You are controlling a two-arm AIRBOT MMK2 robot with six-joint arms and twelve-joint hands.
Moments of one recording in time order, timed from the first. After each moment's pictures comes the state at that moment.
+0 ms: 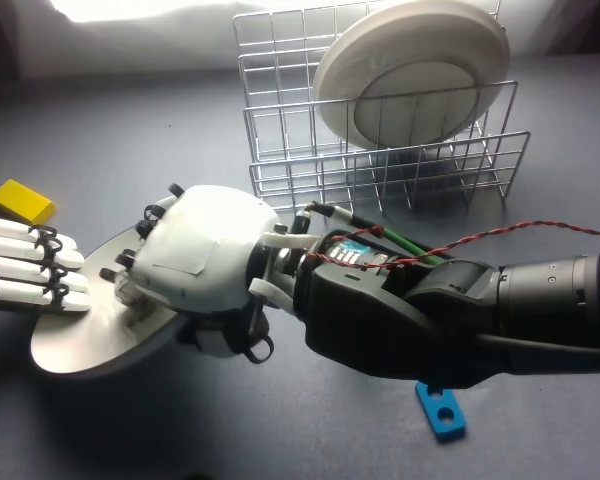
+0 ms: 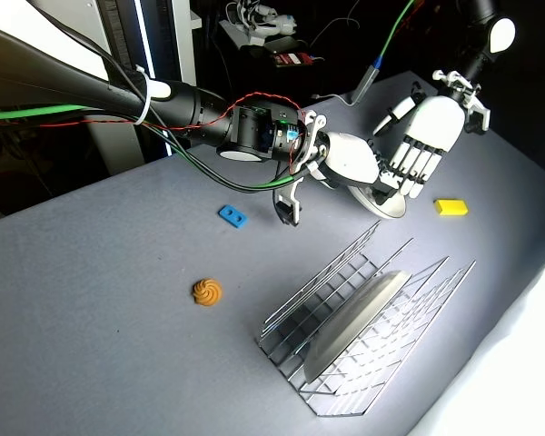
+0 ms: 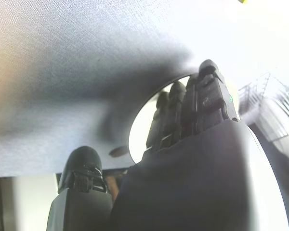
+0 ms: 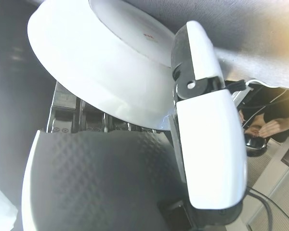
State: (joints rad) left arm 1.03 -1.00 1.73 1.37 -1.07 0.02; right arm -0.57 -1.66 1.24 0.44 0.43 -1.70
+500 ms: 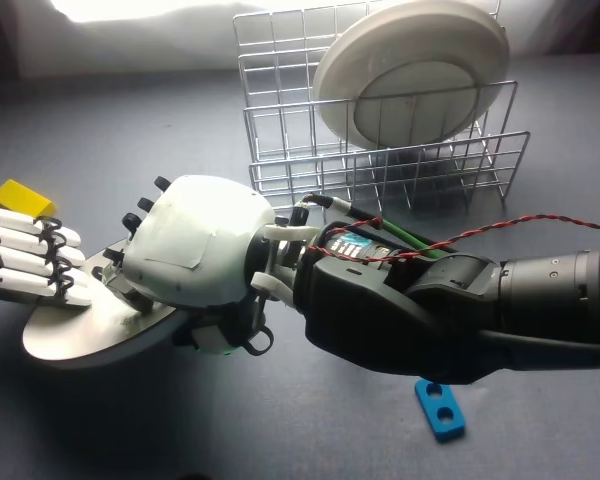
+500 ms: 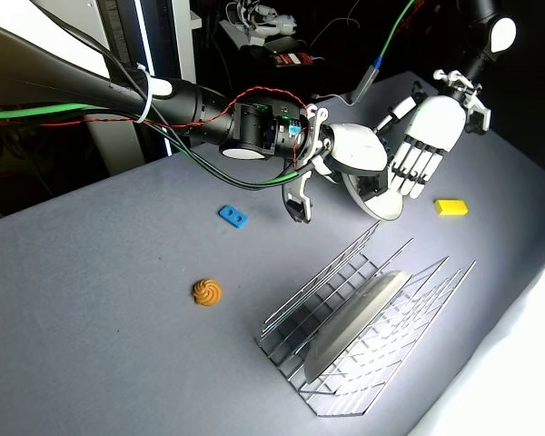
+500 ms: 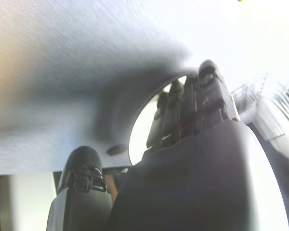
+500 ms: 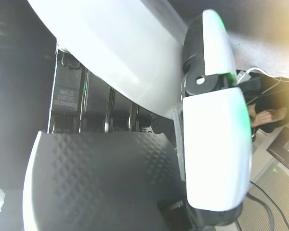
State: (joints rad) left arm 0.95 -1.00 1.74 1.40 -1.08 -0.02; right arm -0.57 -1.66 1.24 0.42 0.46 -1.70
